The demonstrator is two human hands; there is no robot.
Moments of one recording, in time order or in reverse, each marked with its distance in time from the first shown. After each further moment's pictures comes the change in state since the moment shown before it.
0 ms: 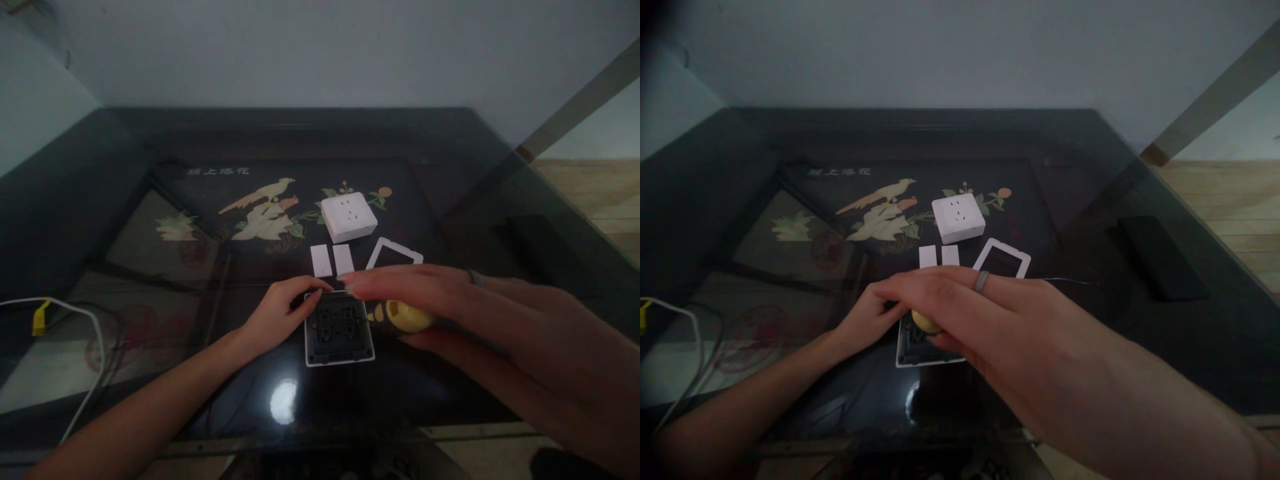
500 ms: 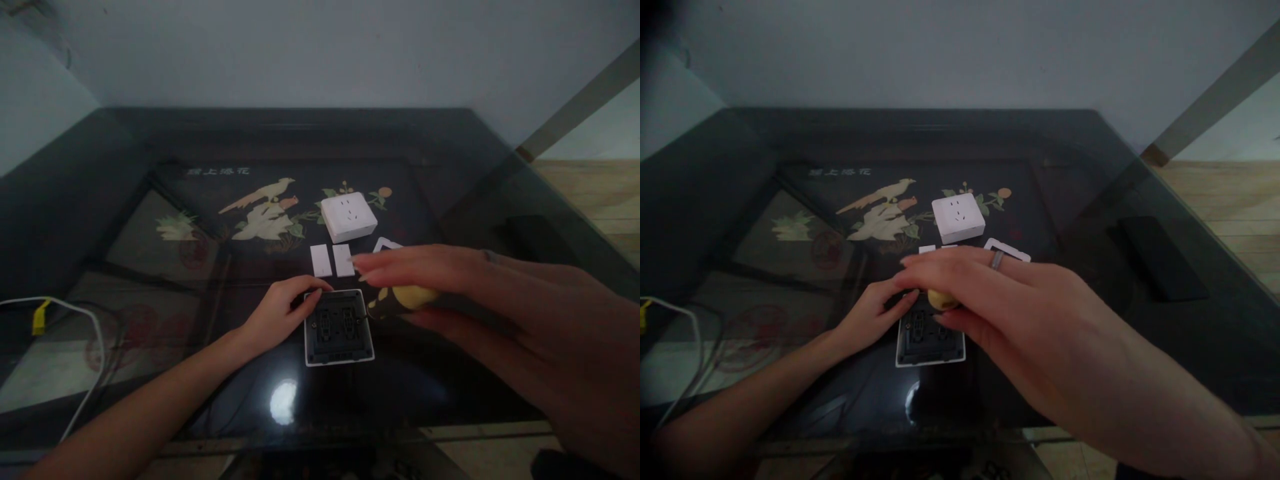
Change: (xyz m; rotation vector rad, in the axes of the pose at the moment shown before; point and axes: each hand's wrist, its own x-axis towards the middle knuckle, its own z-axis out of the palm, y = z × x) left_hand 0.000 0.003 -0.001 0.030 -0.032 -0.015; right_hand 0.001 0.000 -0.003 -0.073 0.112 0.039
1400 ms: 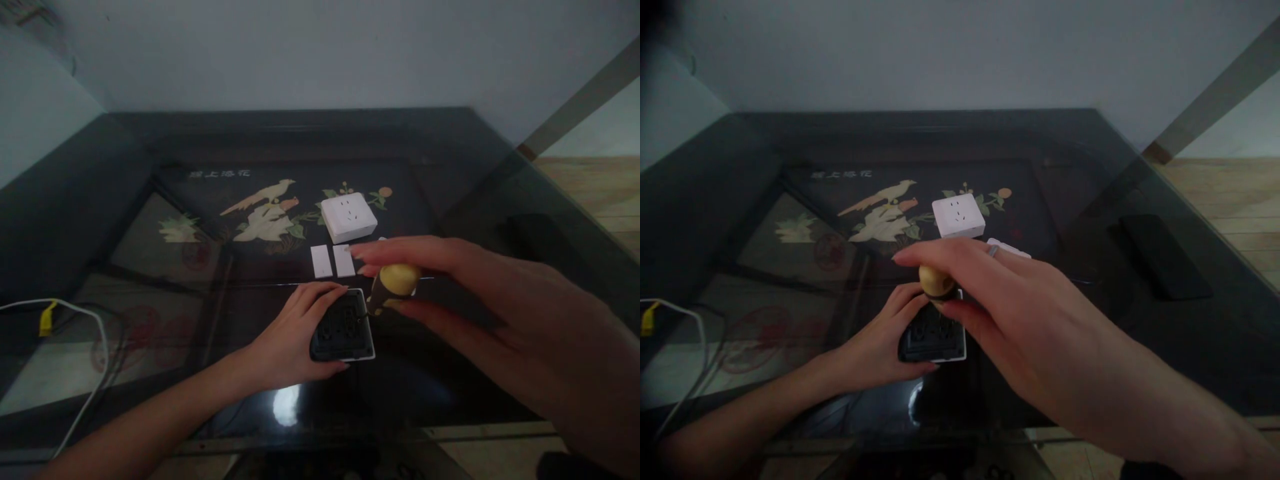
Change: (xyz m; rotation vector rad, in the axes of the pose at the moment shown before) left_hand -0.018 0.021 0.010 0.193 -0.213 0.108; right_hand 0.004 0.002 0.008 0.043 0.025 0.018
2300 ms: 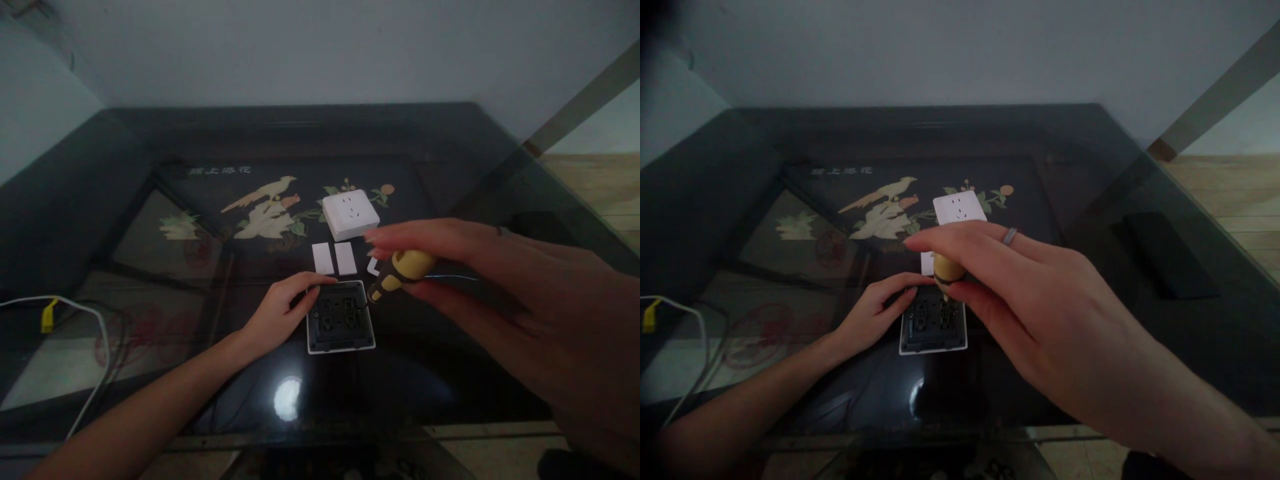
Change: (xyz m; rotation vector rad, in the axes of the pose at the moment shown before) left_hand 0.011 -0.021 -0.010 -0.264 0.211 -0.155; right_hand 0.000 0.001 -0.002 -0.122 0.077 0.007
